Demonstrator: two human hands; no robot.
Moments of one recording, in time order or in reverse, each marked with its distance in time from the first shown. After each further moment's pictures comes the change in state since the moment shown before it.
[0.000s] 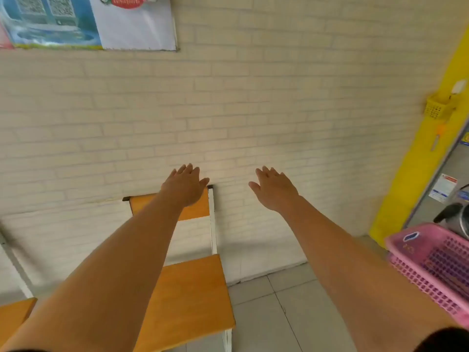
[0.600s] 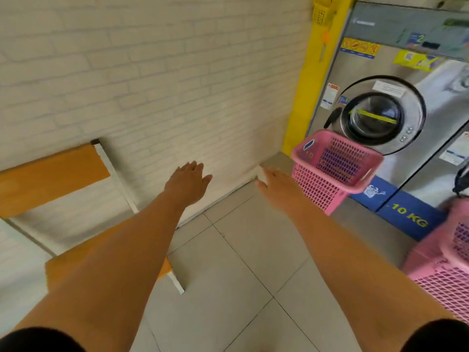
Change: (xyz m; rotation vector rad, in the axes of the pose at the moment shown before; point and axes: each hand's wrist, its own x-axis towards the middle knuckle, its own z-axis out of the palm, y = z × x) left_hand -0.026 0.218 0.150 -0.076 -0.284 0.400; right_hand -0.174 0.208 0.092 0.041 -0.124 0.474
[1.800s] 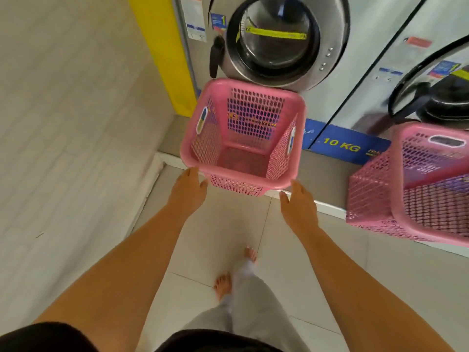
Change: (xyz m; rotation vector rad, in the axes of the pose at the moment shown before) left_hand 0.448 0.330 0.194 -0.191 -0.364 0.298; right_hand 0.177 0.409 0.097 0.476 0.134 0.998
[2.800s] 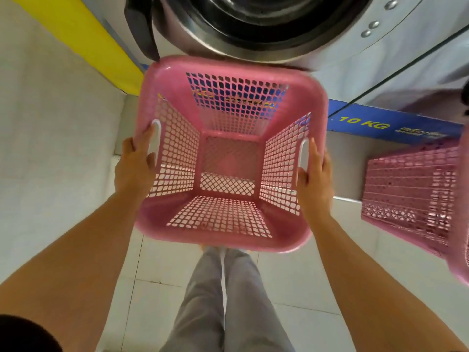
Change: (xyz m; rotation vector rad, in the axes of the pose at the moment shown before) left_hand 0.312 -0.008 0.017 0.170 0.066 -0.016; right_hand 0.270 0.024 0.058 0.133 0.193 0.084
